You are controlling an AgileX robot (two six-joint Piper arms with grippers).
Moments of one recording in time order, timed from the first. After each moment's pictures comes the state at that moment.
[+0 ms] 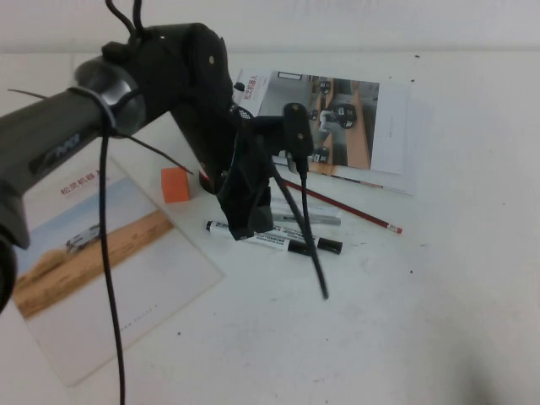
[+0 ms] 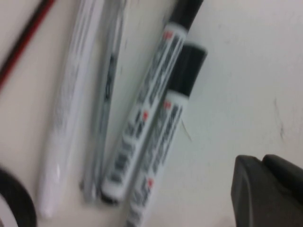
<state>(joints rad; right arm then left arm) 0.01 -0.01 0.03 0.43 0.36 -0.26 -0.54 2.06 -1.80 -0.25 1.21 1.13</state>
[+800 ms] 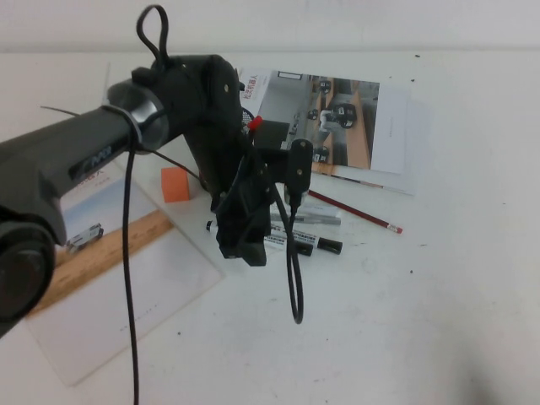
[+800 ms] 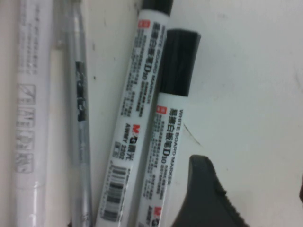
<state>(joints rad) 0.01 -0.01 0.03 0.43 0.36 -0.26 -0.55 2.15 -1.81 -0.24 1.21 1.33</state>
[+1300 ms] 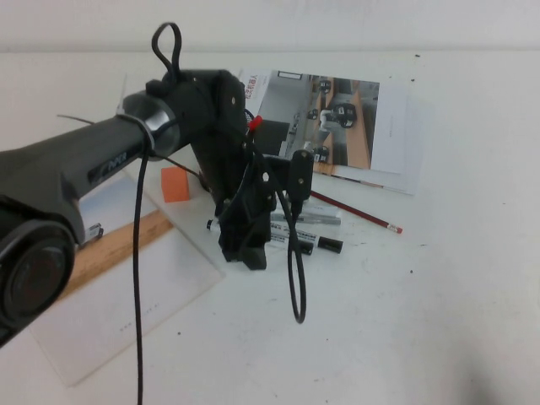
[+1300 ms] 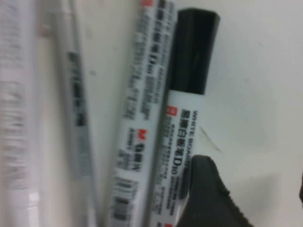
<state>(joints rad) 0.01 -0.01 0.03 0.43 0.36 -0.26 -0.55 2.22 -1.84 -0.23 1.21 1.34</state>
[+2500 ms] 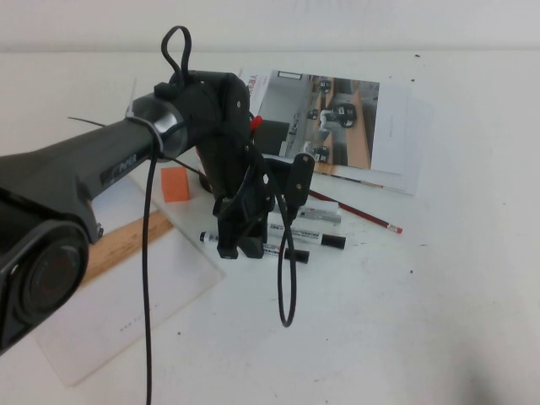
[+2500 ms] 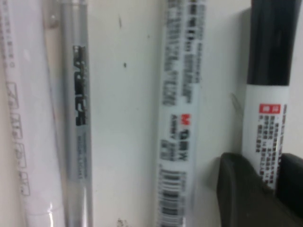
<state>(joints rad) 0.01 -0.01 0.03 0.43 0.36 -0.26 -0.55 2.27 -1.89 -0.17 1.20 1.41</state>
